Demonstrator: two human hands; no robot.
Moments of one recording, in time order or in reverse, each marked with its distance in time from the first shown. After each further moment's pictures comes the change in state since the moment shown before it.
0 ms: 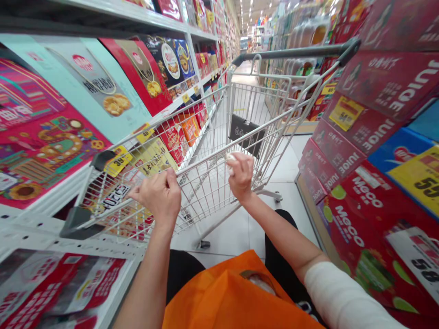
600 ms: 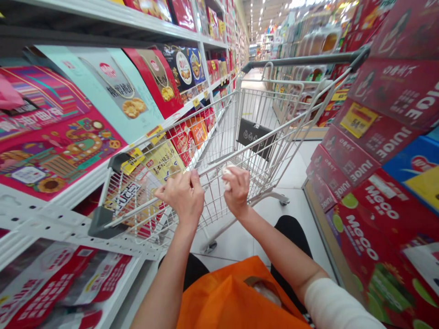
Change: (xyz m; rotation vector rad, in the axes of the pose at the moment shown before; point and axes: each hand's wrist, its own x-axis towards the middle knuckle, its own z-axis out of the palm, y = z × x) left_hand -0.016 0.022 0.003 -0.018 0.004 -0.003; right_hand -0.017 -0.051 0.008 0.132 0.015 0.063
